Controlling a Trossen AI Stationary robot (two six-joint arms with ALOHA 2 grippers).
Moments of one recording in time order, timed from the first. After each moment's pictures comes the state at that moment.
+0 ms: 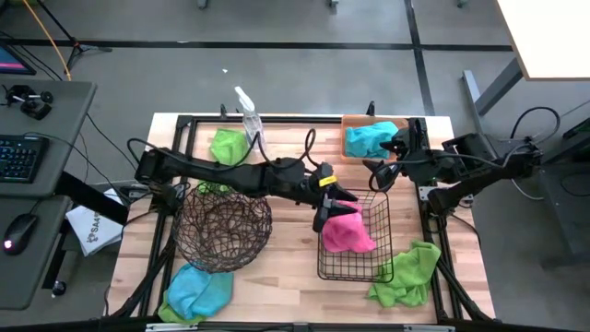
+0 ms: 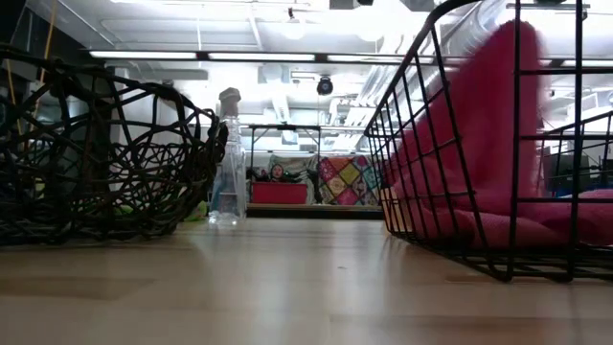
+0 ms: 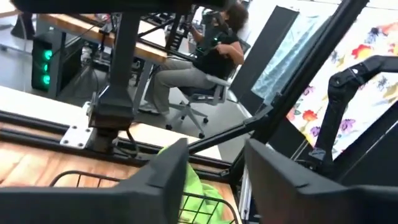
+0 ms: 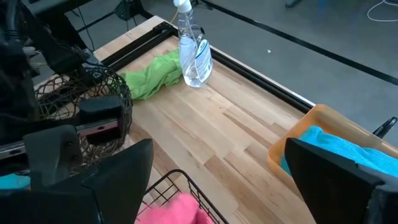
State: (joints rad) left arm -0.11 1.85 1.58 0.18 0.10 -0.38; right arm 0.28 1.17 1.56 -1.21 0.70 0.80
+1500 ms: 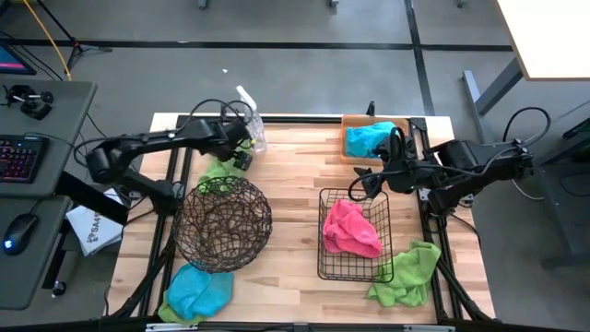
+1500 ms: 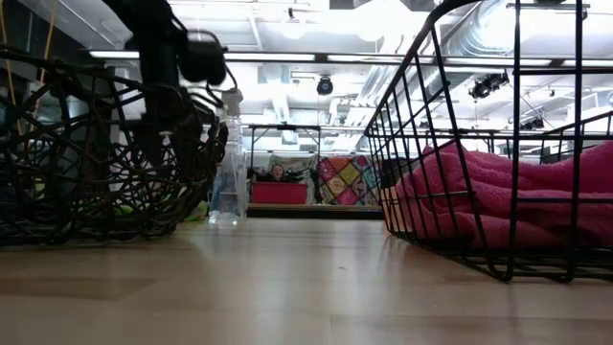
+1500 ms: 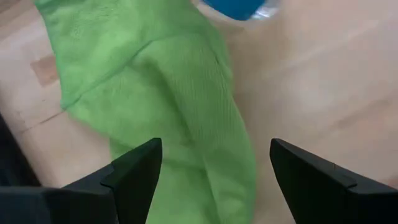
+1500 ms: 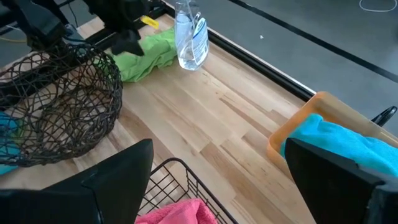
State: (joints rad) left arm 0.53 1.41 0.94 -0.88 -0.20 -0.53; right arm 0.28 1.26 1.56 -1.23 0.68 0.84
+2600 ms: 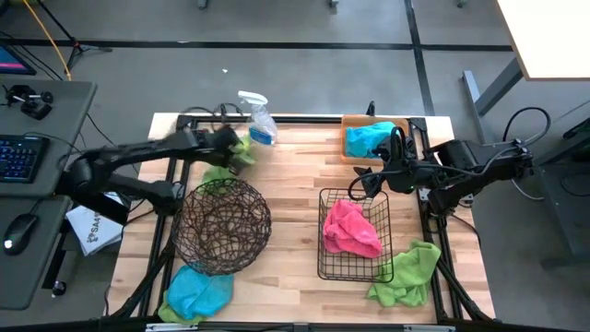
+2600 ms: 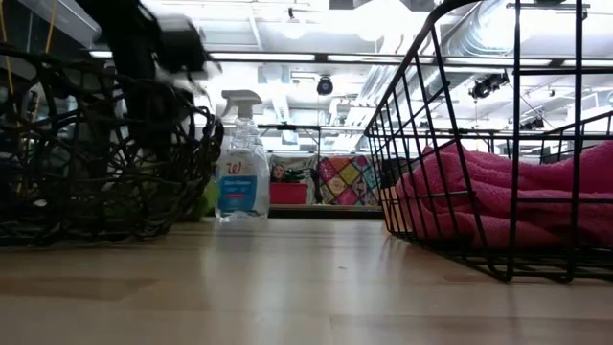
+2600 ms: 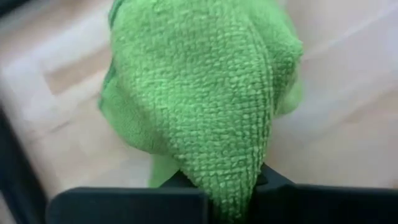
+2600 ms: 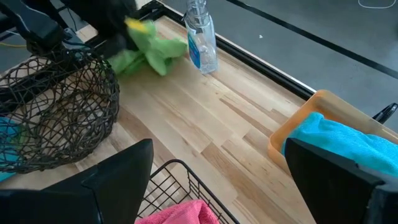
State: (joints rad) left arm 0.49 1.21 0.79 -0.79 -0.26 -0.50; right arm 0.28 1.26 1.56 -1.23 0.68 0.86
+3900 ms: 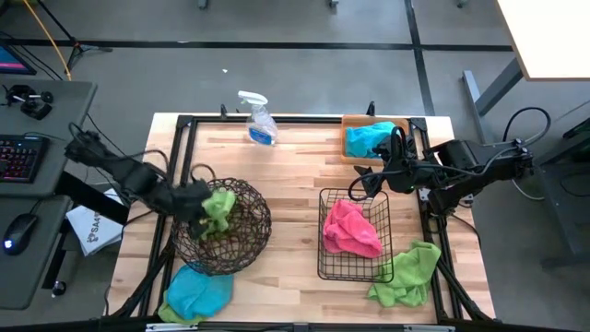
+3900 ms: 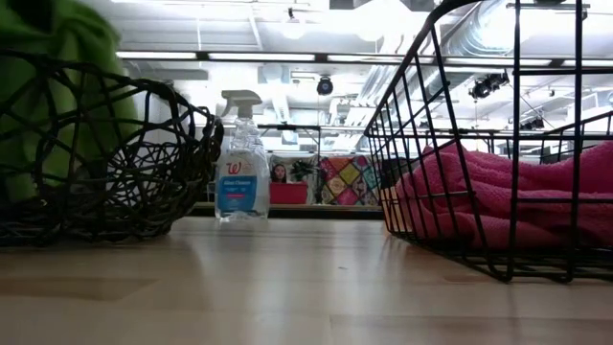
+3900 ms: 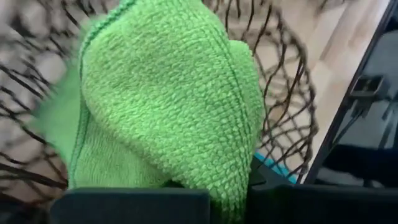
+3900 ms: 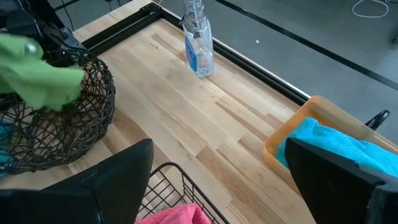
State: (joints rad) left arm -0.51 0.94 1.01 -1.17 -0.16 -1.09; right arm 0.28 1.26 1.56 -1.23 0.70 0.83
